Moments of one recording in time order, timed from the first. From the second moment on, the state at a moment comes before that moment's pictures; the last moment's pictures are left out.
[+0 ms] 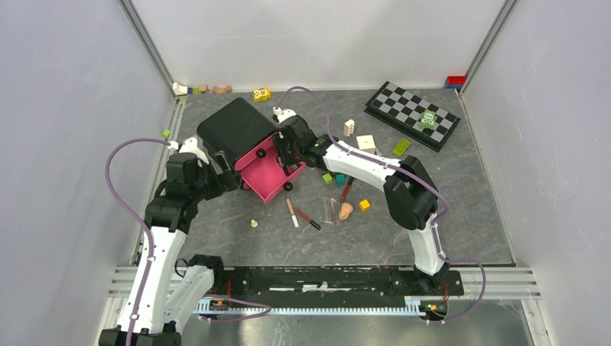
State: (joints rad) left arm -0.09 0.75 0.87 -0.76 0.04 -0.43; right arm 0.86 2.07 1.69 -0.31 0.10 0.36
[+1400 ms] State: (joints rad) left arm -0.09 0.75 0.87 -0.76 0.04 -0.43; right arm 0.64 1.58 0.94 -0.29 0.29 0.53
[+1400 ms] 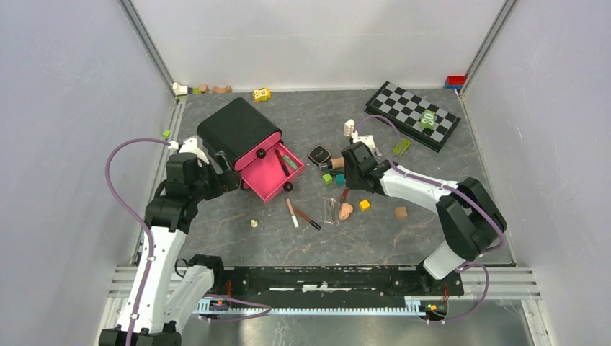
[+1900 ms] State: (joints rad) left arm -0.09 0.75 0.87 -0.76 0.04 -0.43; right arm 0.64 1.69 0.93 -0.27 0.26 0.56
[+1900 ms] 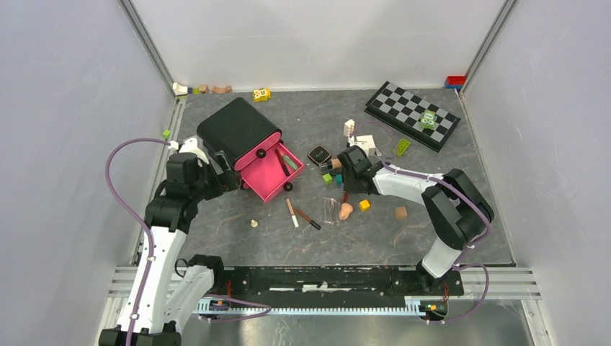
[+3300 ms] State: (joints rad) left arm -0.09 0.76 0.87 -0.76 0.04 -0.43; right arm 0.74 1.61 1.19 -0.14 0.08 0.49
